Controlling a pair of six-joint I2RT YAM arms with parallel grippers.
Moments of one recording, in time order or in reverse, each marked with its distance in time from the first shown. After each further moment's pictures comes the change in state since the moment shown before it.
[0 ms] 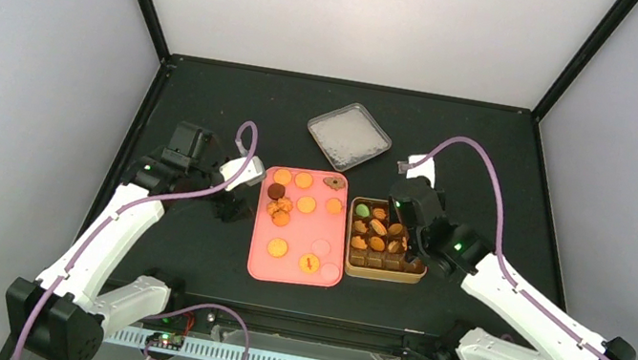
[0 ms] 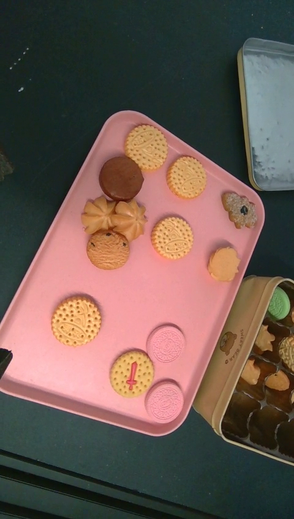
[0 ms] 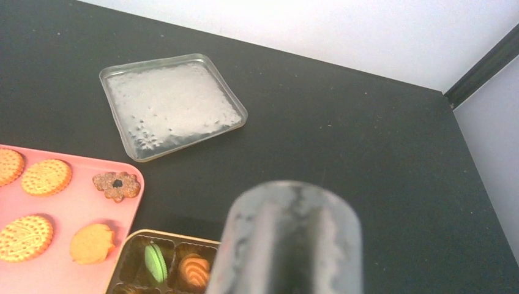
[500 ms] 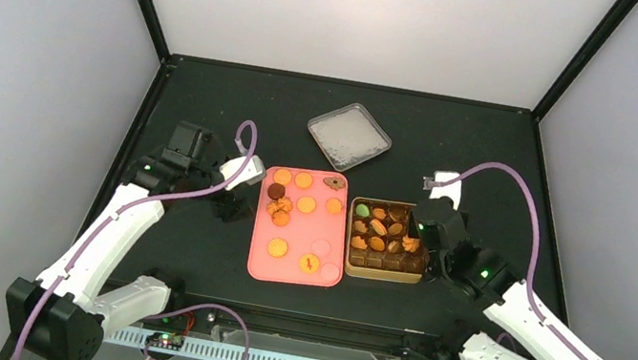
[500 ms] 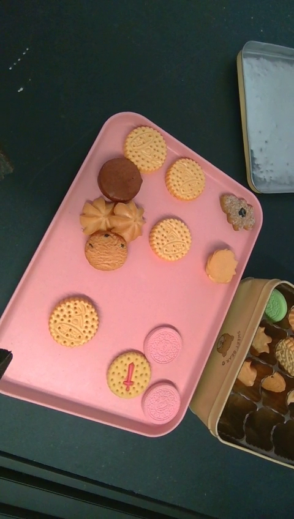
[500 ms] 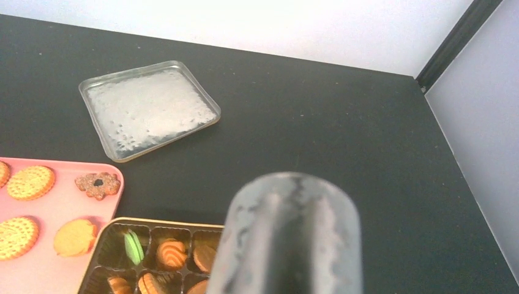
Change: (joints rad) left arm 0.000 0.000 -0.001 0.010 0.000 -0.014; right arm 0.000 -0.216 -0.098 -0.092 0.051 0.061
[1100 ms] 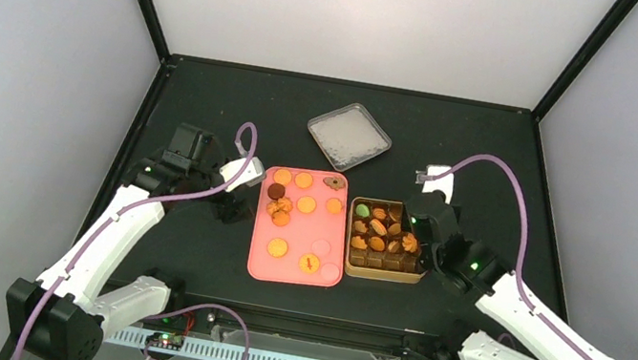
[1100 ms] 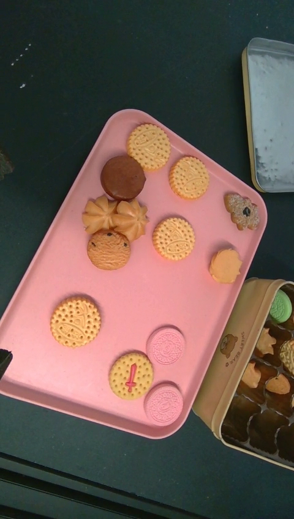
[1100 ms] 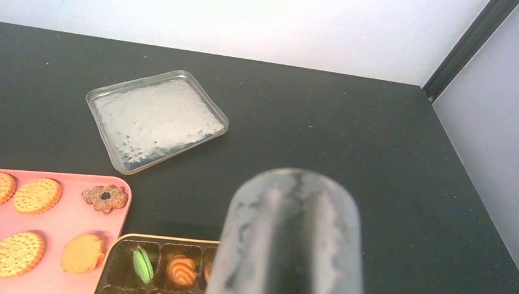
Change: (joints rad) left arm 0.000 -0.007 -0.019 0.010 -0.003 -0.002; right arm 0.003 0.087 0.018 0.091 0.003 -0.019
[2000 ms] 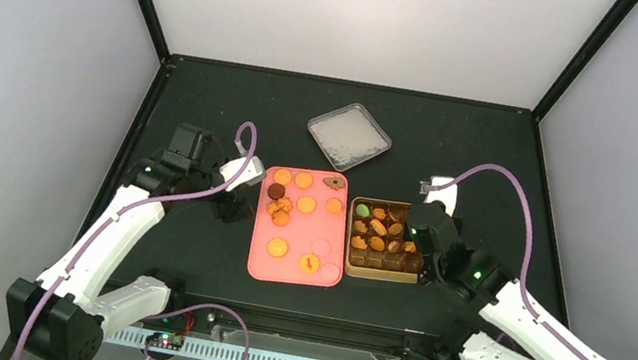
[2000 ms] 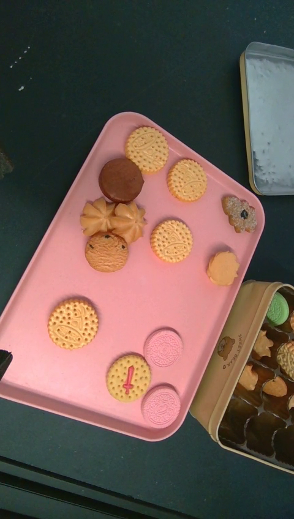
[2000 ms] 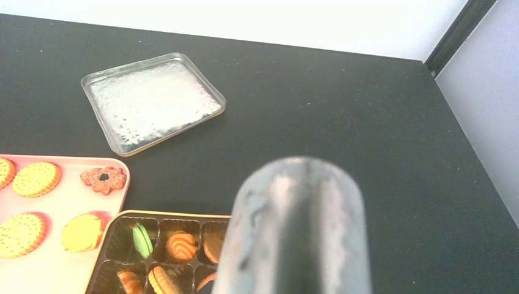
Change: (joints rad) left arm 0.000 0.000 -0.001 0.010 -0.001 -0.006; right arm 0.032 -0.079 -0.055 -0.080 0.013 0.101
